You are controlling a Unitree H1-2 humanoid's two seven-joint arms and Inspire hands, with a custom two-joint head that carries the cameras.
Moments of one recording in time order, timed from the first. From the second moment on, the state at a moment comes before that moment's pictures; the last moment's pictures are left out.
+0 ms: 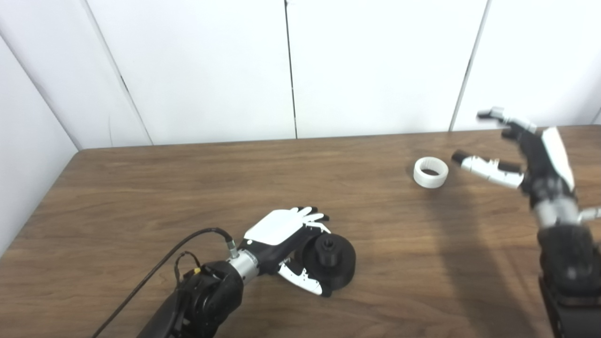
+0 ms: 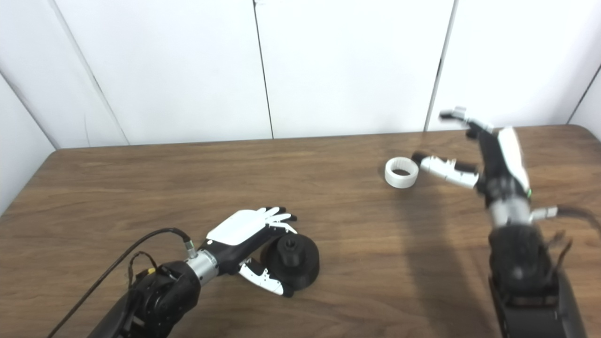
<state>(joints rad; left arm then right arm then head) -0.29 0.33 -0.46 -0.11 0.73 0.06 -0.39 -0.38 -0.39 0.02 -0.21 -0.40 0.38 -0.01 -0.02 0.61</state>
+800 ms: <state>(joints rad) -0.29 0.31 -0.46 -0.10 0.73 0.06 -0.39 -0.62 -0.44 0.20 0.30 -0.49 0.30 0.14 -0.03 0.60</state>
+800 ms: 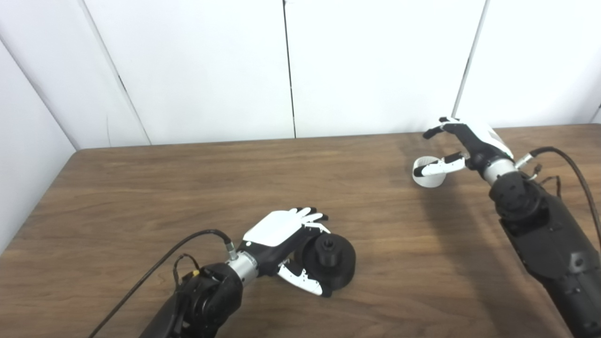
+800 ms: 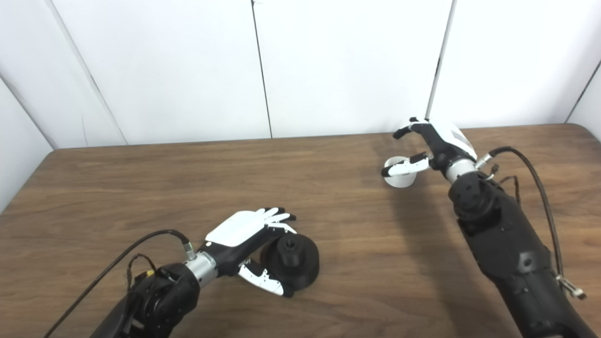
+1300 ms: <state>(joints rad) -0.29 0.31 -0.45 -0.10 0.73 0.04 -0.39 -0.63 -0.48 0.21 0.36 -0.50 0.29 0.16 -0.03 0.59</state>
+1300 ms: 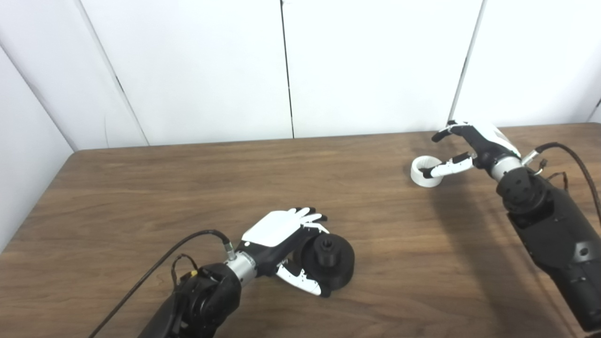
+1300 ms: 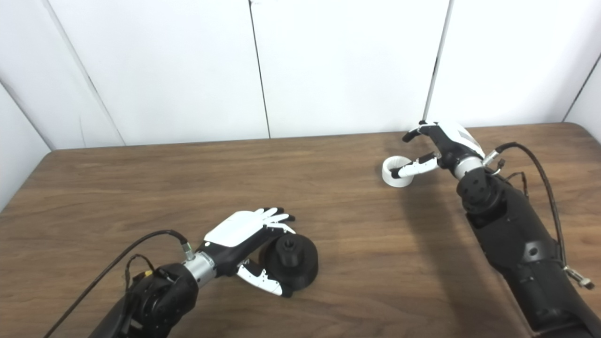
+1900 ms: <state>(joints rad) -0.29 0.31 -0.45 -0.10 0.73 0.04 -0.39 -0.63 -0.50 0.24 0.36 -0.52 0.29 0.20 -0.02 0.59</state>
